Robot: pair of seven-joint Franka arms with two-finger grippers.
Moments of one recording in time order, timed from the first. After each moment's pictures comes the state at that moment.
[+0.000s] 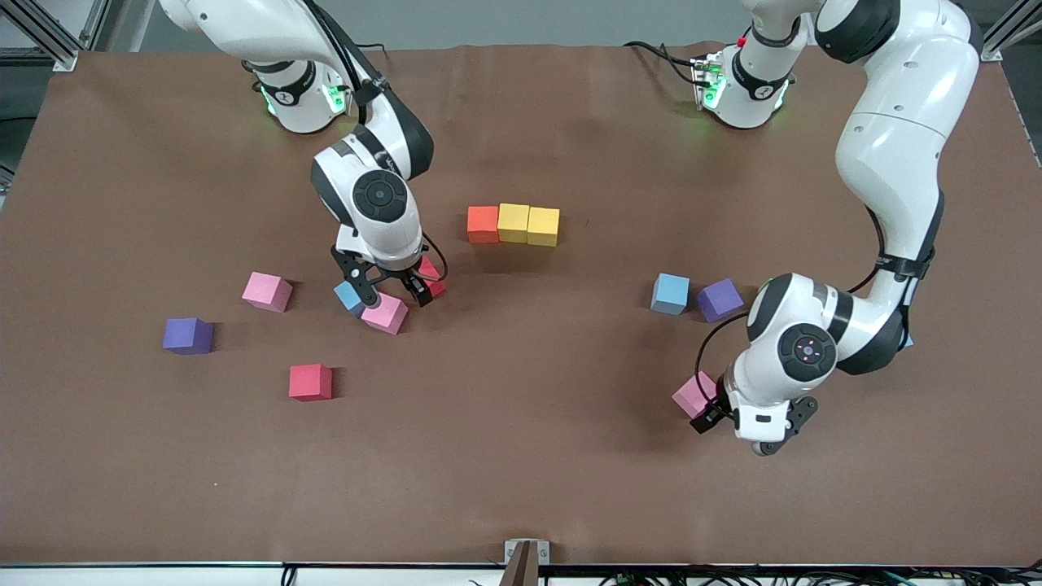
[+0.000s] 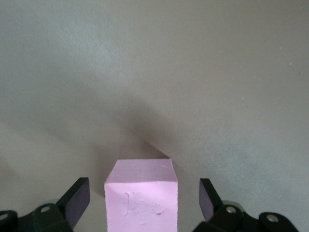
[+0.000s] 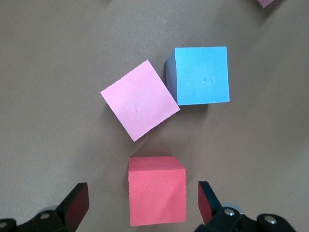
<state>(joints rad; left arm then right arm) 0.07 0.87 -0.45 -1.36 0.42 2.19 -1.17 0.45 0.38 0.14 -1.96 -0.16 2.21 1.64</state>
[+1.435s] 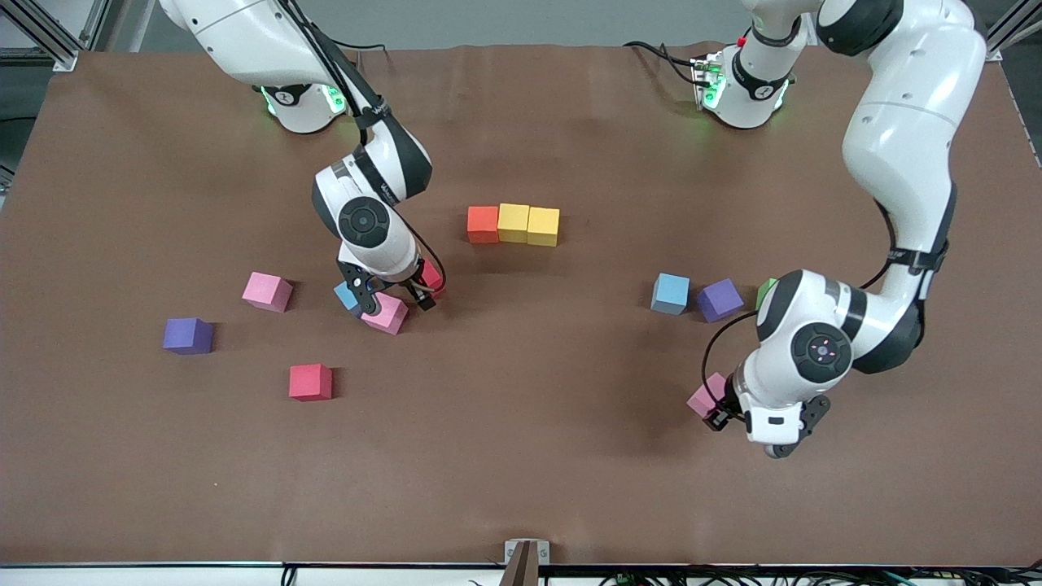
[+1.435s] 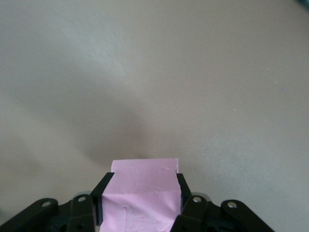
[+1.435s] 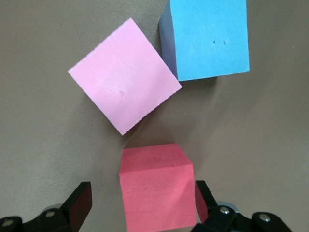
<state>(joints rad) 0.08 0.80 -0.45 -1.33 0.41 2.09 -1.15 0.43 0.43 0.13 -2.01 0.00 2.32 1.58</state>
